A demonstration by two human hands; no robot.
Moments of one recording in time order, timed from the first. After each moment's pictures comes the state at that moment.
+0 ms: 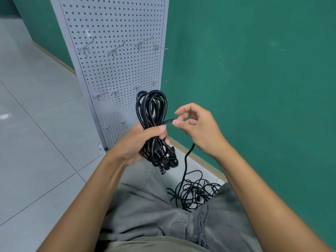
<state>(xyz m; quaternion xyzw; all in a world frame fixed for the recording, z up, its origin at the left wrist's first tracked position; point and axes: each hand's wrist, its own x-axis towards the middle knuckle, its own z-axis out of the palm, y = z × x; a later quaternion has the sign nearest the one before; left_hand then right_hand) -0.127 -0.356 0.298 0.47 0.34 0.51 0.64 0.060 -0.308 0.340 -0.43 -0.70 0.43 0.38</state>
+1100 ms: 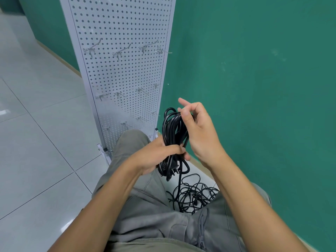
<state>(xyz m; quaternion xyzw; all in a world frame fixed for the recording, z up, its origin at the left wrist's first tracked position) -0.094 -0.357 0.284 0.53 0.37 0.42 0.64 0.038 -0.333 0.349 -0.41 -0.66 0.44 0.45</state>
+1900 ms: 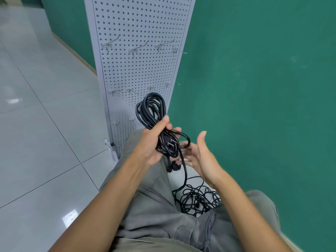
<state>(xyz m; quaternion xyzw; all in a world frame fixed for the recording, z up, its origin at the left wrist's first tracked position) -0.113 -0.348 0.288 0.22 0.33 0.64 0.65 0.051 -0.332 0.282 -0.45 -0.58 0.63 0.24</state>
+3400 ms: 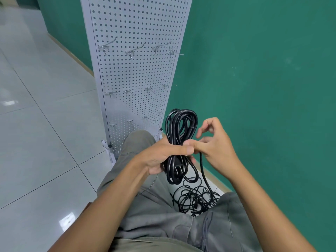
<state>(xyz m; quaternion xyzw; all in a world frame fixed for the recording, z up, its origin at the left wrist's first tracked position) -0.098 -0.364 0.288 0.43 0.28 0.46 0.72 0.071 -0.332 0.334 -0.47 -0.70 0.41 0.36</state>
